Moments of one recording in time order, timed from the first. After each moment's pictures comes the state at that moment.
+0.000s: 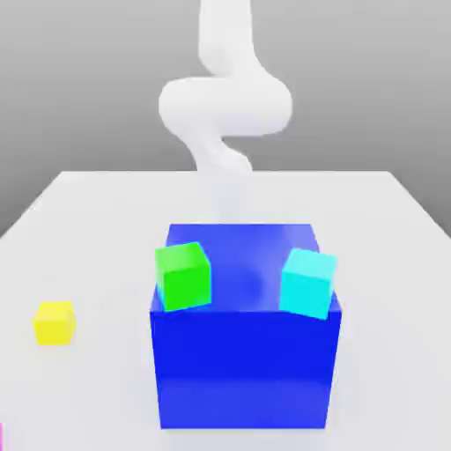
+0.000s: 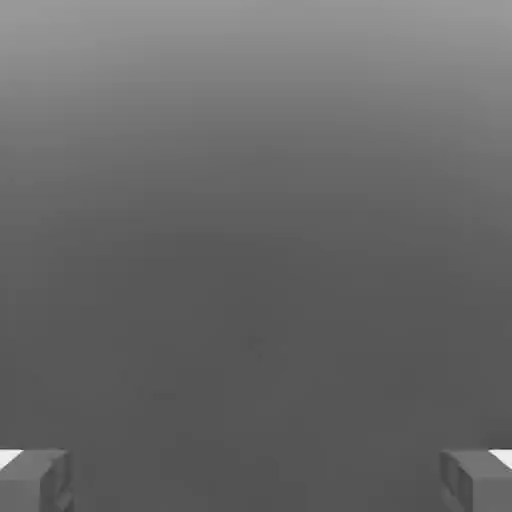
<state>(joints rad) -0.03 -0.71 -0.01 -2.29 0.00 2.32 0.84</state>
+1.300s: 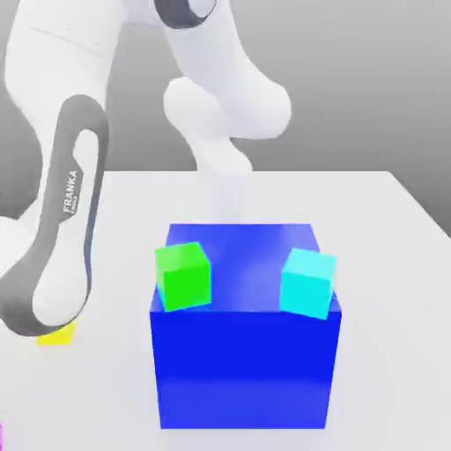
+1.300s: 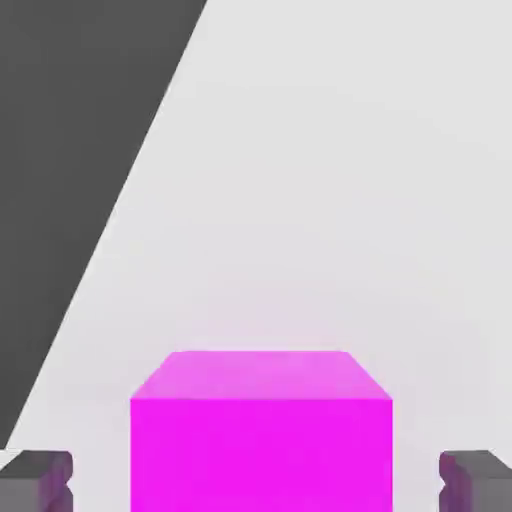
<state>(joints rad) -0.42 0.61 -0.15 -2.06 0.19 2.66 1.22</state>
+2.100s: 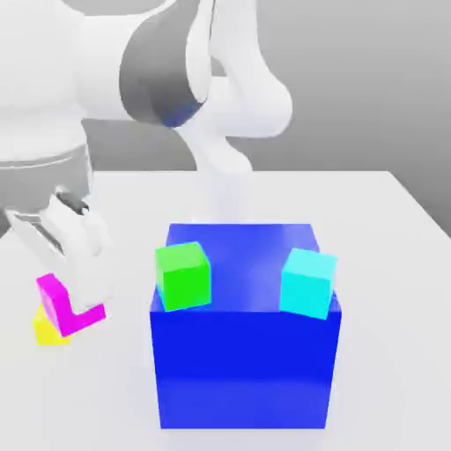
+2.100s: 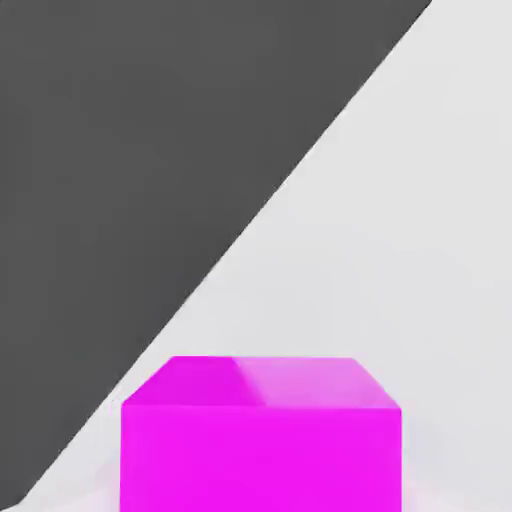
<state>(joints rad) -0.19 -0.09 -0.08 -2.30 0.04 2.21 1.32</state>
